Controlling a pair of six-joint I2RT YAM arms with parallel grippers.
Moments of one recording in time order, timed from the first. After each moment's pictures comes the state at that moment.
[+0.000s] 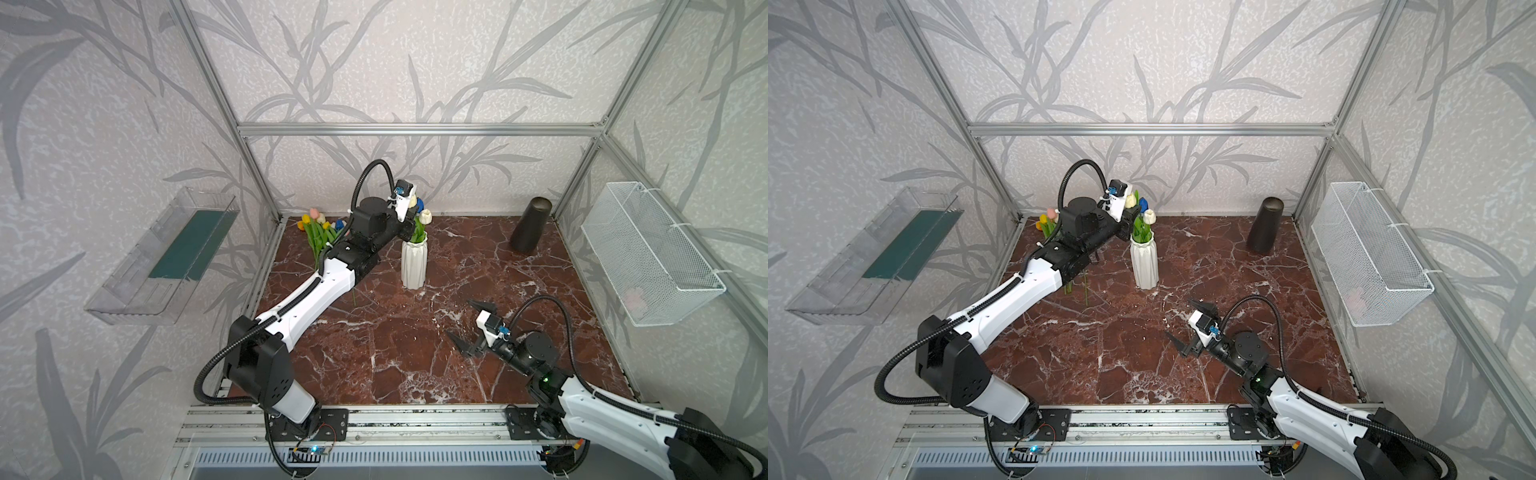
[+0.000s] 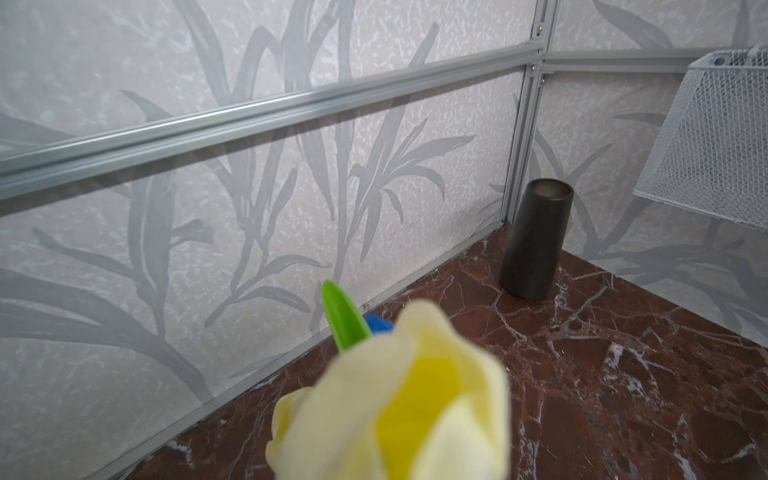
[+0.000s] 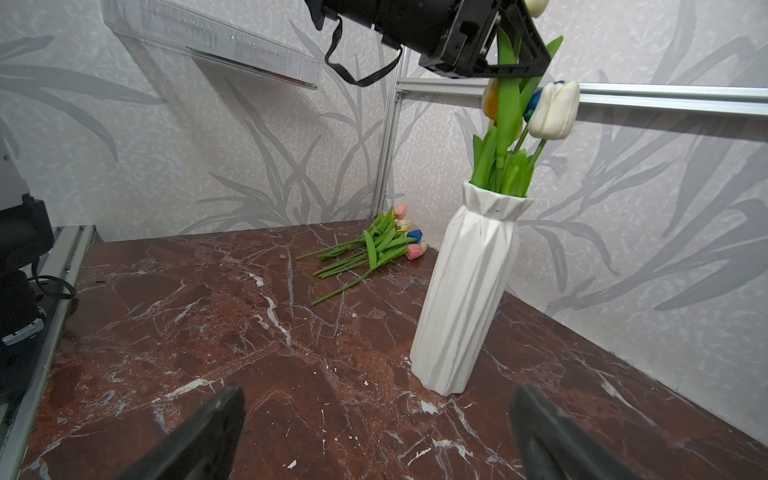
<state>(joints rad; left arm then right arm) -0.51 1.57 1.41 0.00 0.06 0.11 0.74 0.81 0.08 0.81 -0.18 -0.14</state>
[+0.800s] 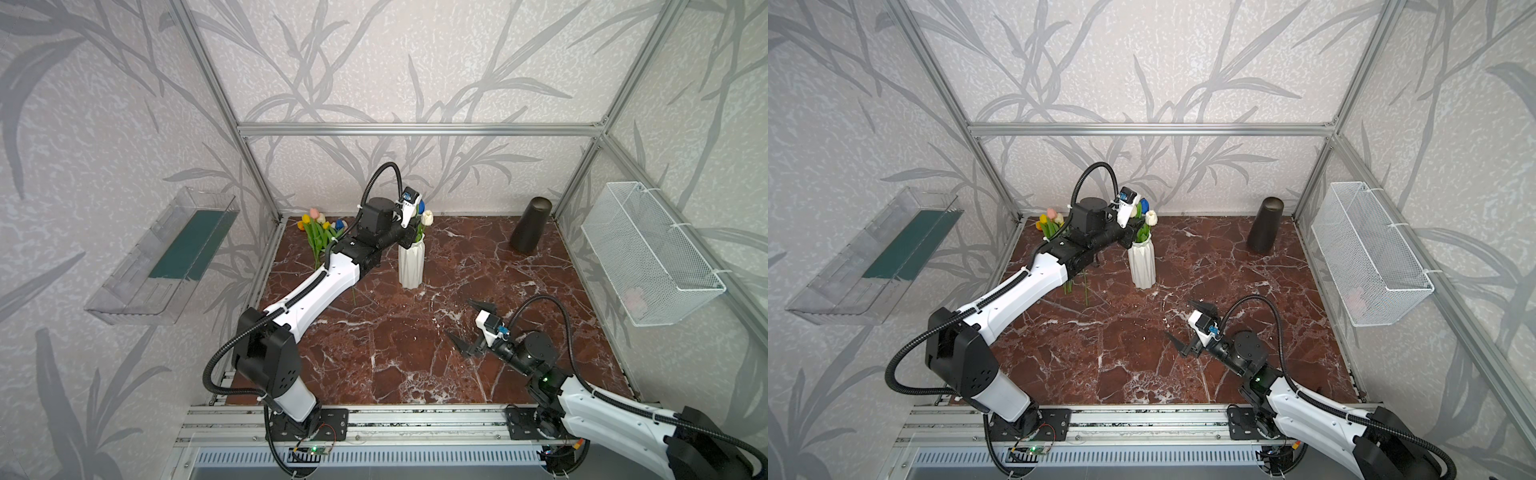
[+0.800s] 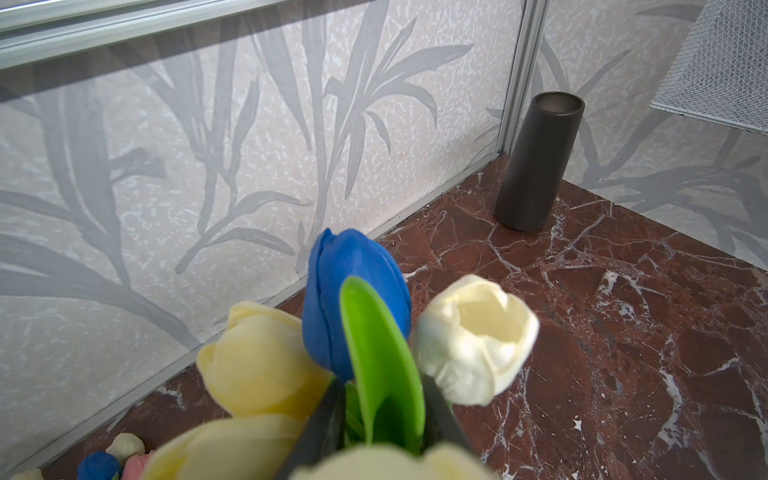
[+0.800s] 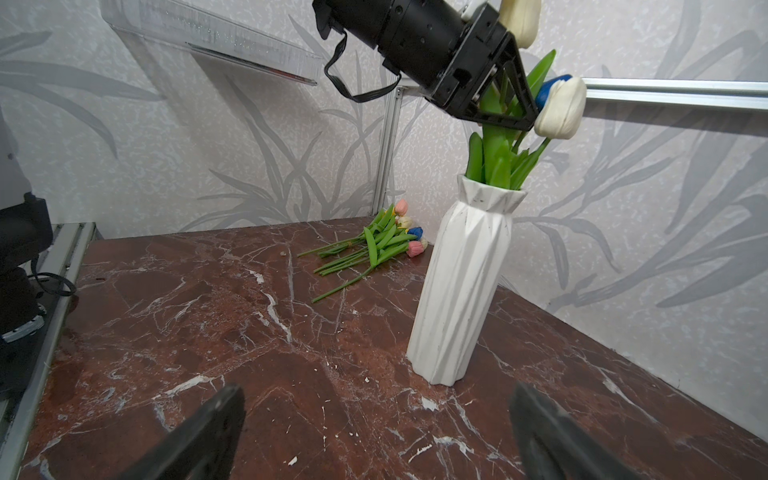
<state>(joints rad) -0.52 1.62 1.46 -0.16 0.09 0.14 0.74 0.82 0.08 0.81 -0.18 -0.14</state>
